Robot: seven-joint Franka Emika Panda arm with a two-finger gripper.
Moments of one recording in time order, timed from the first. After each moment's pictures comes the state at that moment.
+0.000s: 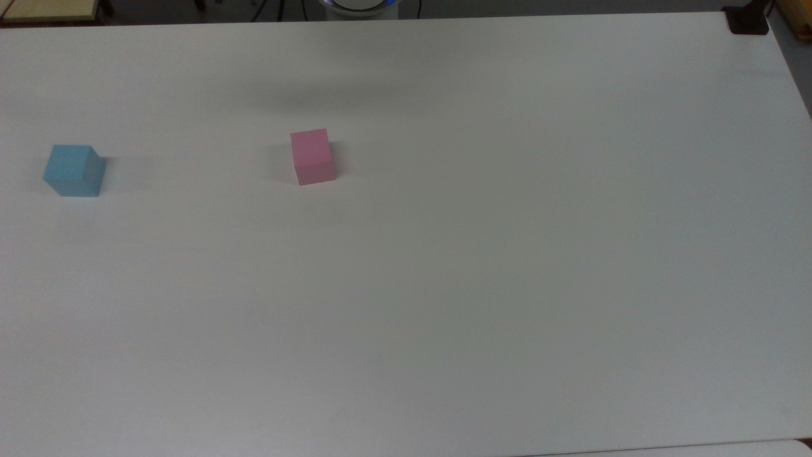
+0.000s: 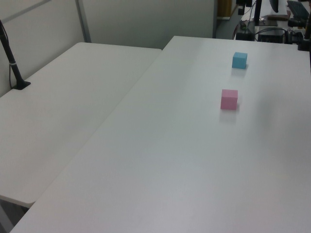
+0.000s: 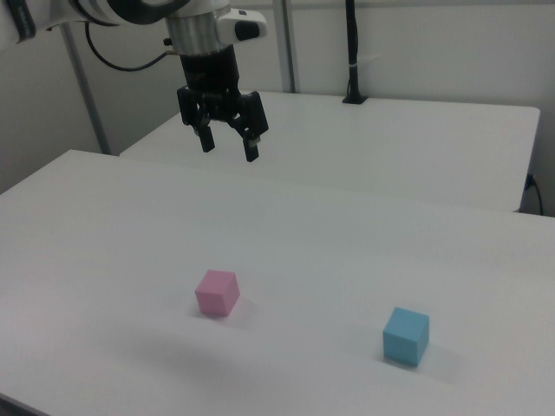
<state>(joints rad) -0.05 0.06 -0.19 -1.43 -0.04 1.51 -0.14</state>
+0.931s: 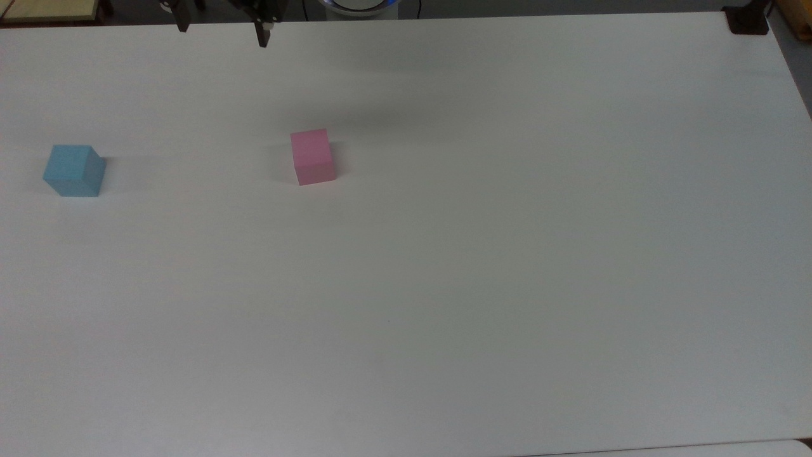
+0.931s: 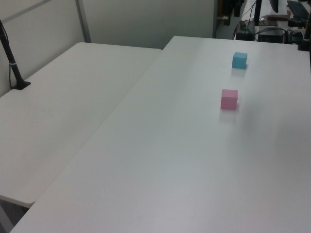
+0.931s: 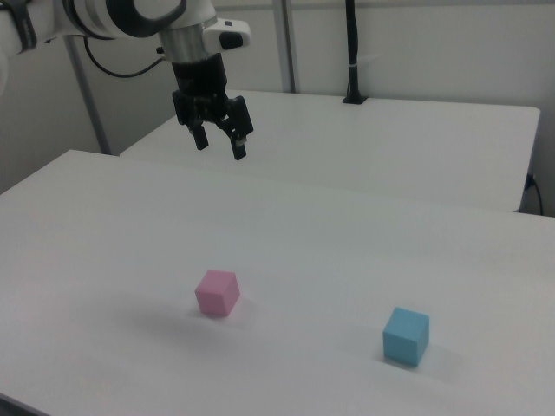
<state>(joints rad) 0.03 0.11 -0.18 -1.43 -0.04 1.59 0.02</state>
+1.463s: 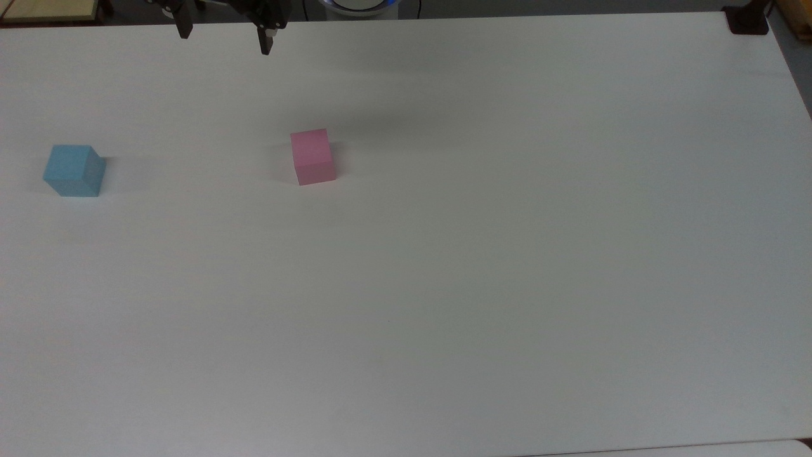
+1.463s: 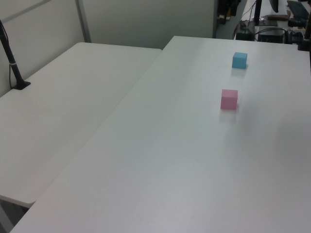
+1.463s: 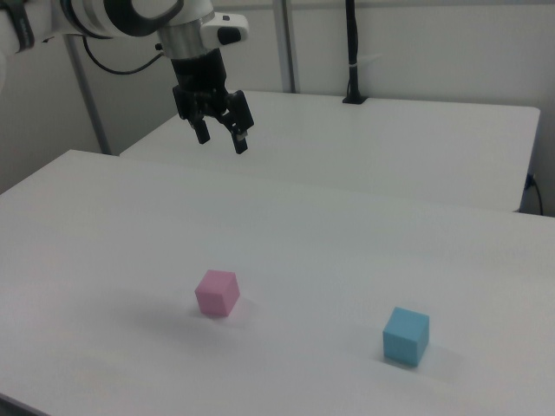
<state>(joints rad) 0.04 0.11 -0.18 -1.43 -0.04 1.63 0.04</state>
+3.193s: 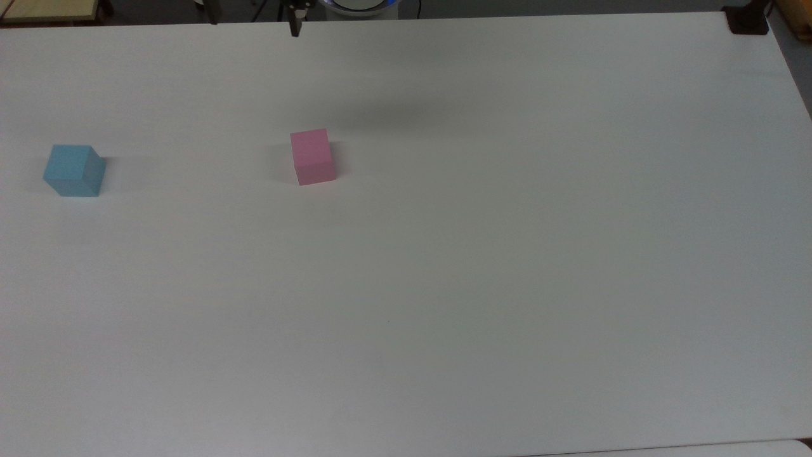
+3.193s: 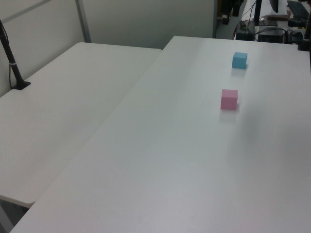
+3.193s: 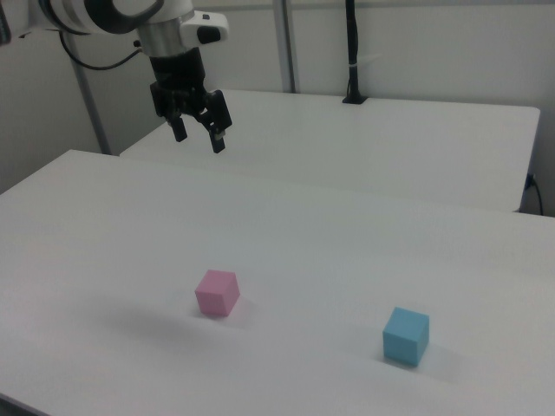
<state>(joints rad) 0.05 0.05 -0.15 -1.49 0.00 1.61 0.04</state>
